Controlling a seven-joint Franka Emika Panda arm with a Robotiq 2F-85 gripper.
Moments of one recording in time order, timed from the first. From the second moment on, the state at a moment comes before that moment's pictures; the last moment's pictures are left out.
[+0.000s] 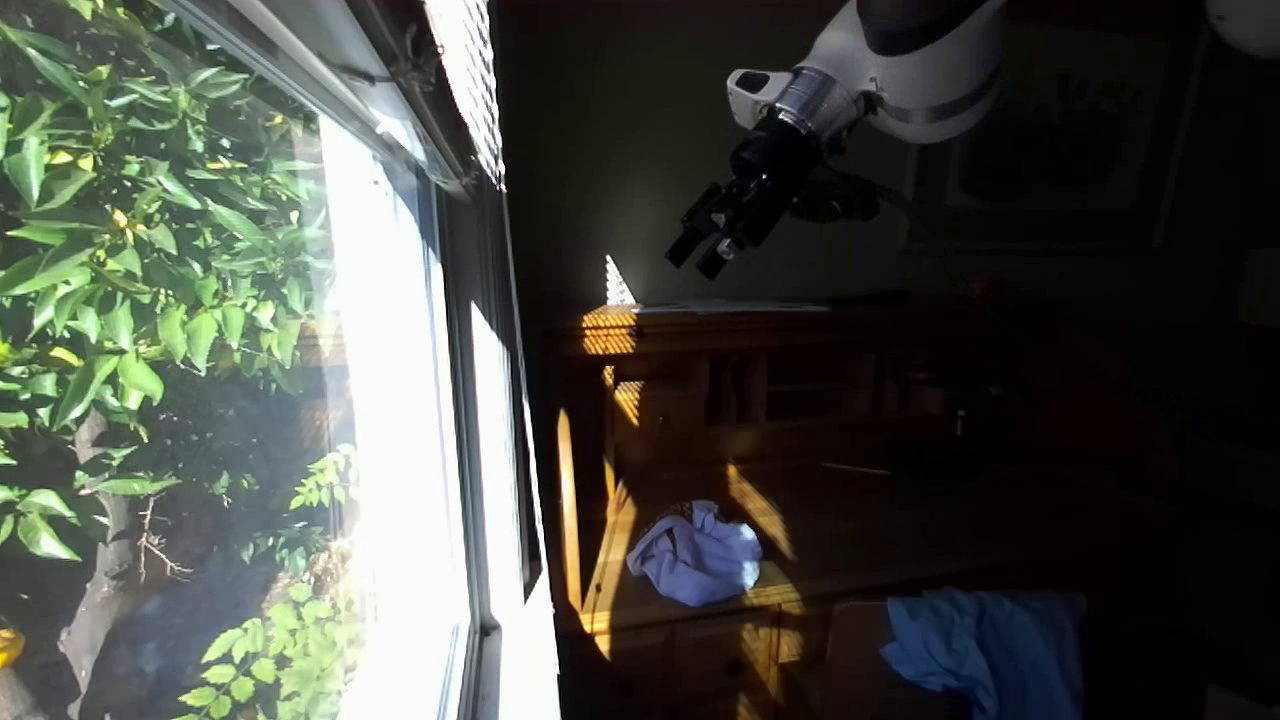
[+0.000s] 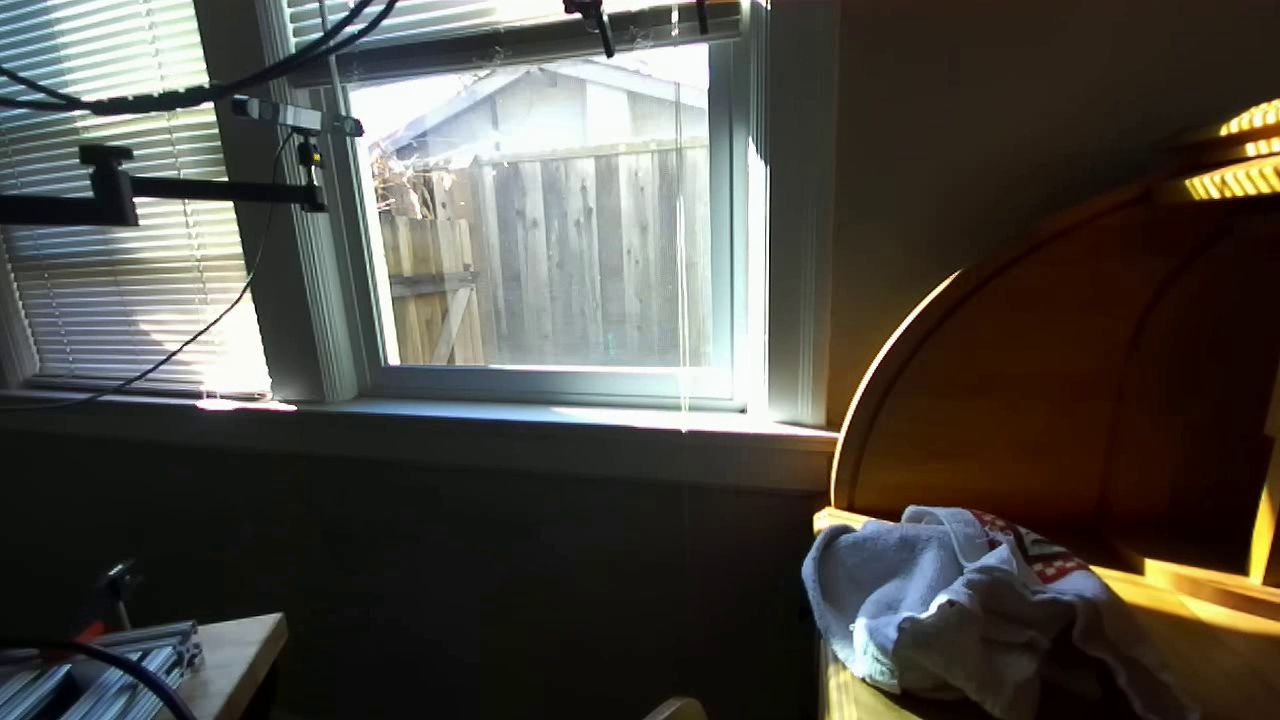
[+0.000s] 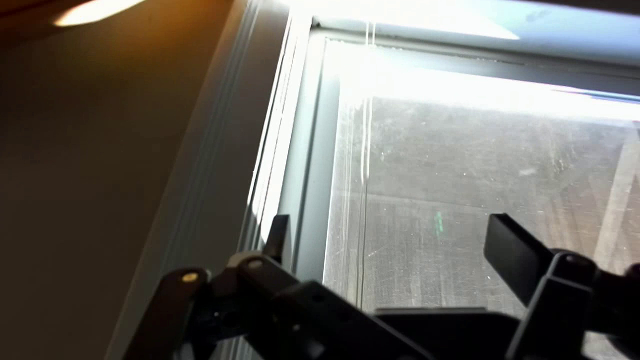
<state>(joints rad) 0.31 -0.21 0.00 -1.91 0.53 2.21 -1.07</state>
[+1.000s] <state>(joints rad) 0.27 0.08 0.14 -1.93 0.88 2.34 -1.38</state>
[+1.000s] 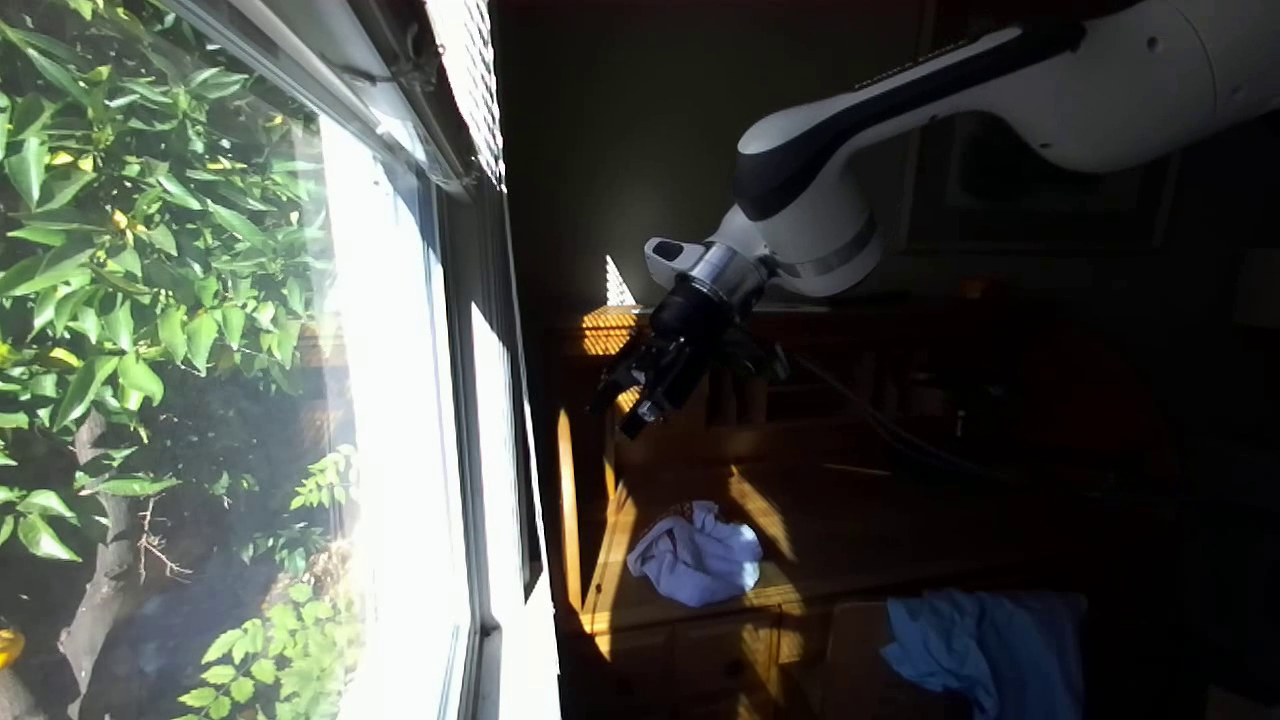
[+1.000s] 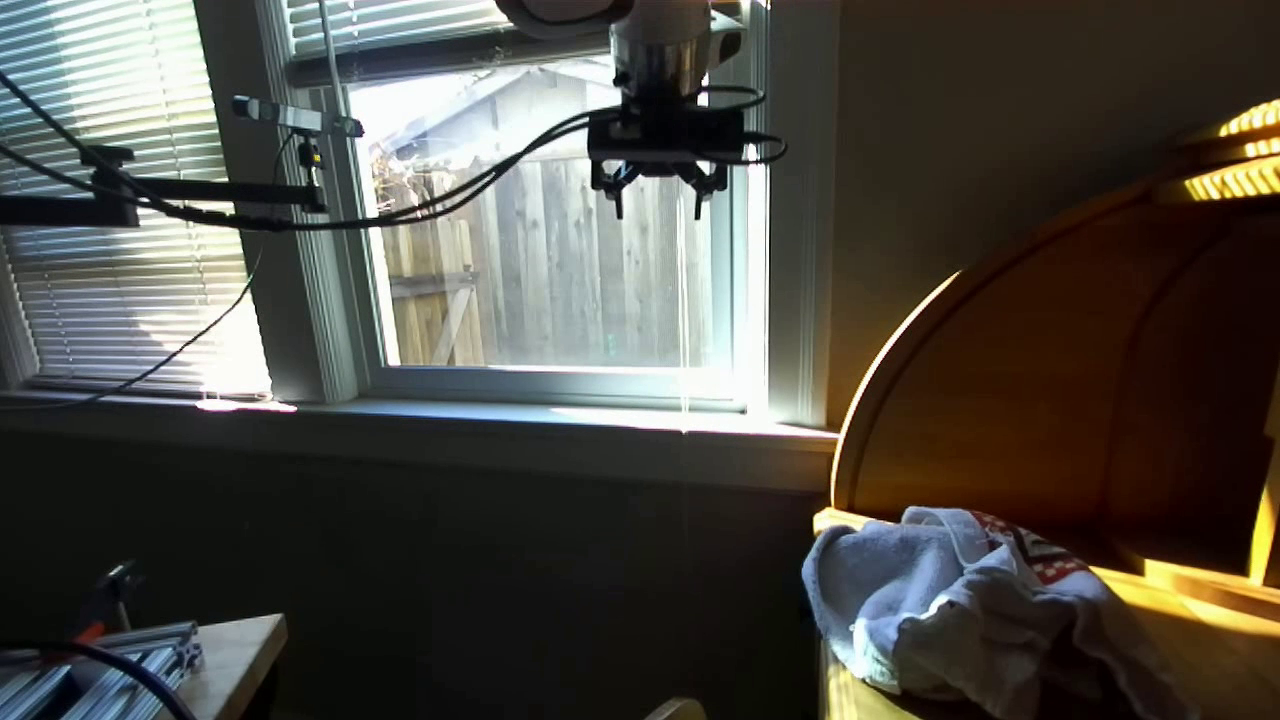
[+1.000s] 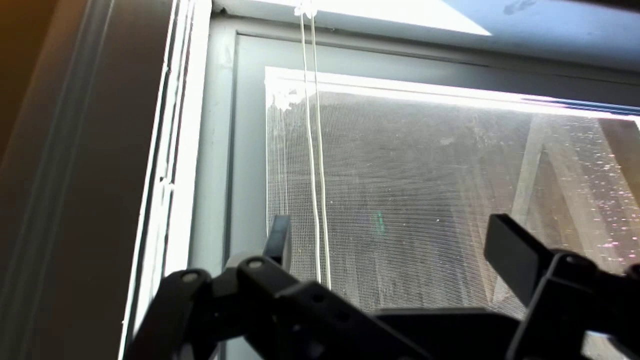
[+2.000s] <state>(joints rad) 0.24 0.16 0.22 -1.93 1.10 2.44 -1.42</state>
